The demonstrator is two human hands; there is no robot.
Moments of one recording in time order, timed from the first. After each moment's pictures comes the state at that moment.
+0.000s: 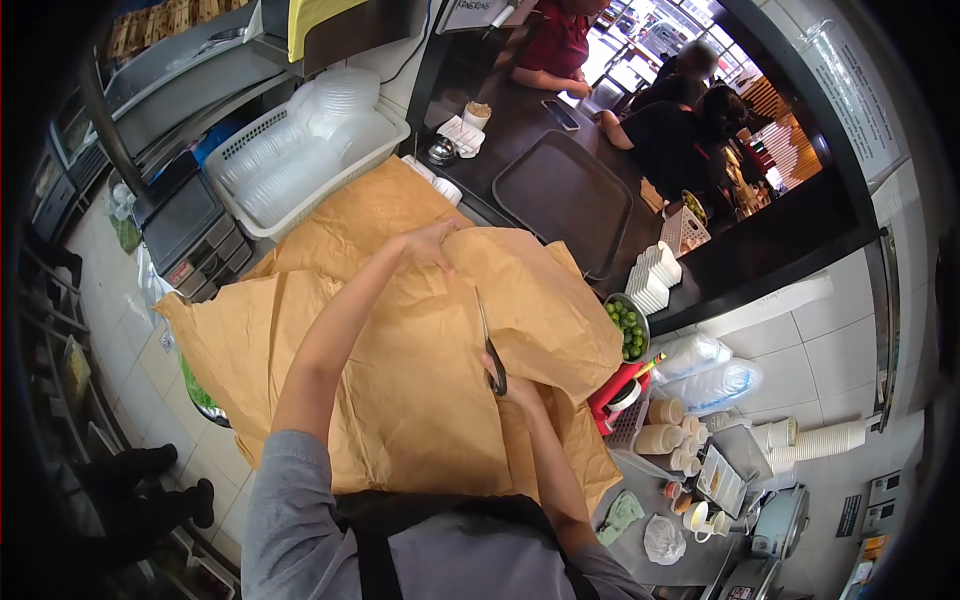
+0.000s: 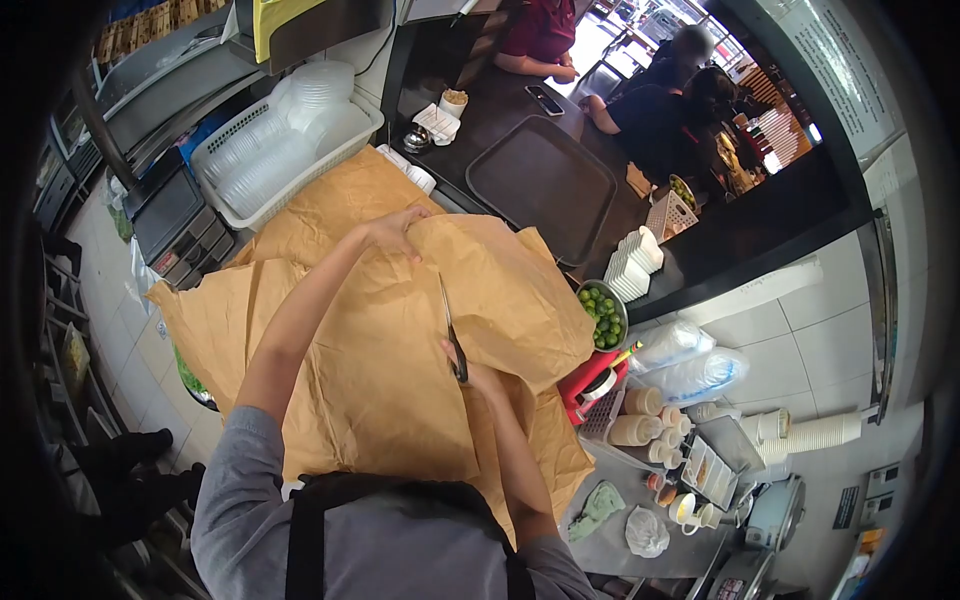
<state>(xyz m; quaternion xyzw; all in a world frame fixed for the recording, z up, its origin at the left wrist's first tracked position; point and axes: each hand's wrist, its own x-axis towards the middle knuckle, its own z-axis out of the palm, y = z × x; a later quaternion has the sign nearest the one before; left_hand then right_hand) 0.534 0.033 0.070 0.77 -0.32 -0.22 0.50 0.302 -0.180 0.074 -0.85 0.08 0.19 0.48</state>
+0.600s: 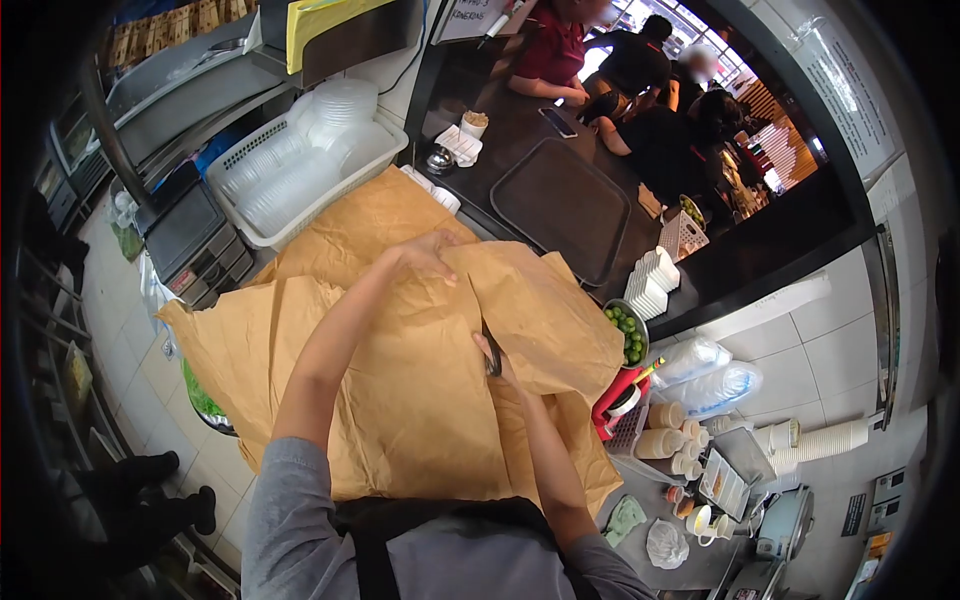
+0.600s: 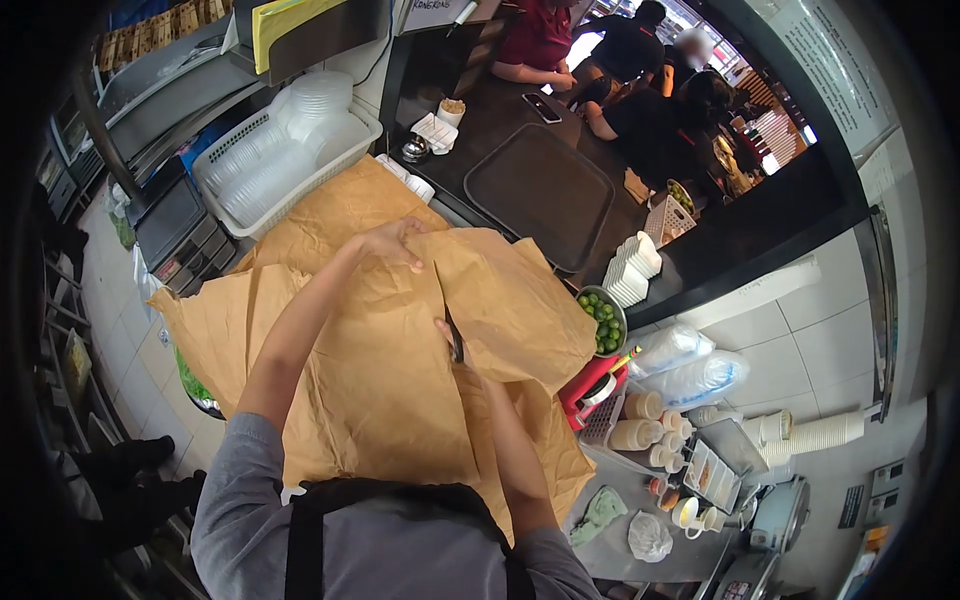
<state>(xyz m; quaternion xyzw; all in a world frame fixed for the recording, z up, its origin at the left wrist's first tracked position) 0.529 0.037 0.061 0.78 -0.27 -0.20 0.52 0.341 -0.166 0.084 -0.87 0.07 0.06 0.49</state>
